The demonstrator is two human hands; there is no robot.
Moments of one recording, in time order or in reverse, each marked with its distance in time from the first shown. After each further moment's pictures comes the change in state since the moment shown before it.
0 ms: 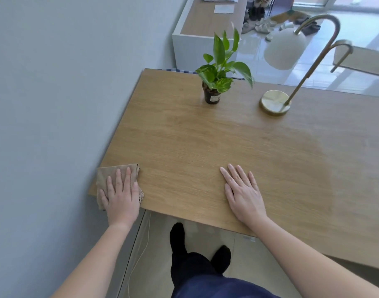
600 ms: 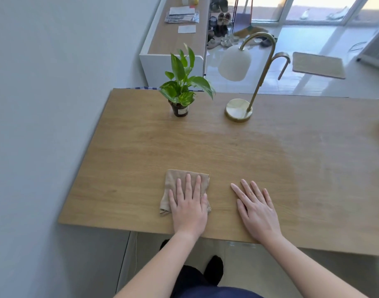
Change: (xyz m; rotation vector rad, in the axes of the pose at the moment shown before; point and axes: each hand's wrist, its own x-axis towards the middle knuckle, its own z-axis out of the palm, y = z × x) left_hand -0.084 0.235 0.075 0.084 -0.125 0.422; right_hand -0.066 0.090 -0.019 -0.034 0.086 0.193
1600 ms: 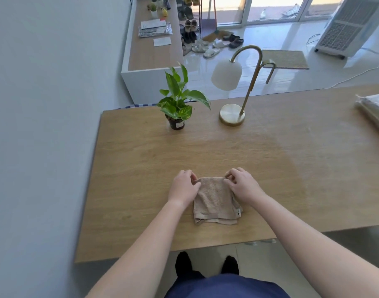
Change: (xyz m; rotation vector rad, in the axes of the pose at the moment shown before) left_hand 0.115 -0.056 -0.100 -0.377 -0.230 0.130; right_hand 0.097 -0.091 -0.049 0.340 -0.174 0.256
